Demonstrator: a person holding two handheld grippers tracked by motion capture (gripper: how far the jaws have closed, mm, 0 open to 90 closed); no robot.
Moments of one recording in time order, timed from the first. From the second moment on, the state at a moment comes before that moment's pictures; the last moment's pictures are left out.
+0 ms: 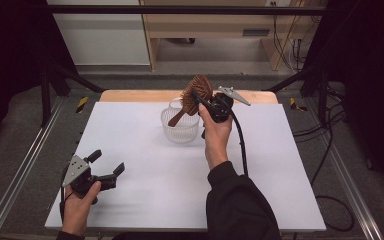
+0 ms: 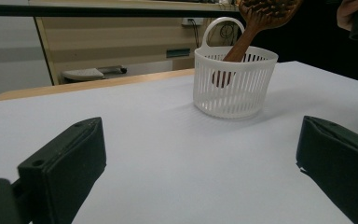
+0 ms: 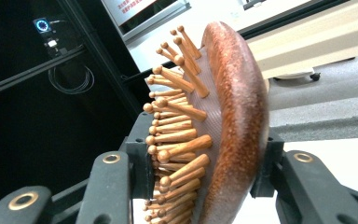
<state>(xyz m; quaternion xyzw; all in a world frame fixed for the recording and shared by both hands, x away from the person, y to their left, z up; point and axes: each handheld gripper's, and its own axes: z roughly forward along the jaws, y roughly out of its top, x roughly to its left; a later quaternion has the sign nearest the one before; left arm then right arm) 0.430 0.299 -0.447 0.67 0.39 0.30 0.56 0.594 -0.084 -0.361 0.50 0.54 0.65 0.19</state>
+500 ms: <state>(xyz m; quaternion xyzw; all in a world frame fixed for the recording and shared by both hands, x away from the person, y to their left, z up) 0.430 0.298 -0.447 0.67 0.39 0.30 0.56 0.595 -0.075 -0.378 0.51 0.54 0.65 0.18</state>
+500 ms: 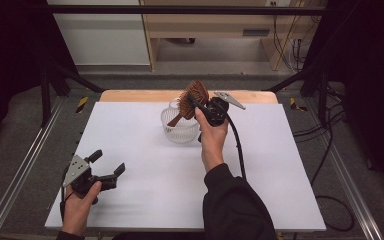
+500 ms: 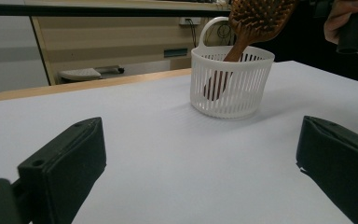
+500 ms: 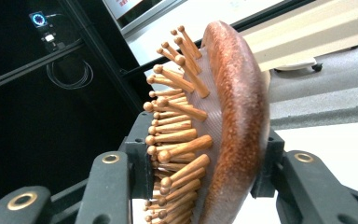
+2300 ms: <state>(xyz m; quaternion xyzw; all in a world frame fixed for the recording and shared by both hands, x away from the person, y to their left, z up) 0.431 0.294 -0.447 0.67 0.38 0.29 0.56 0.597 -0.084 -0.399 0.53 0.54 0.63 0.16</state>
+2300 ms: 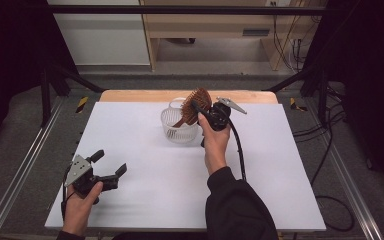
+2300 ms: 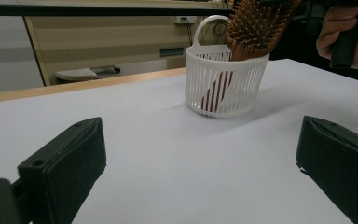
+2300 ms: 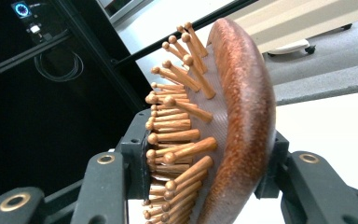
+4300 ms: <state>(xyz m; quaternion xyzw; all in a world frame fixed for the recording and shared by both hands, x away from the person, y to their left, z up) 0.431 0.291 -0.448 0.68 0.38 0.29 0.56 0.600 -0.092 -0.401 0.52 0.59 0.60 0.15</state>
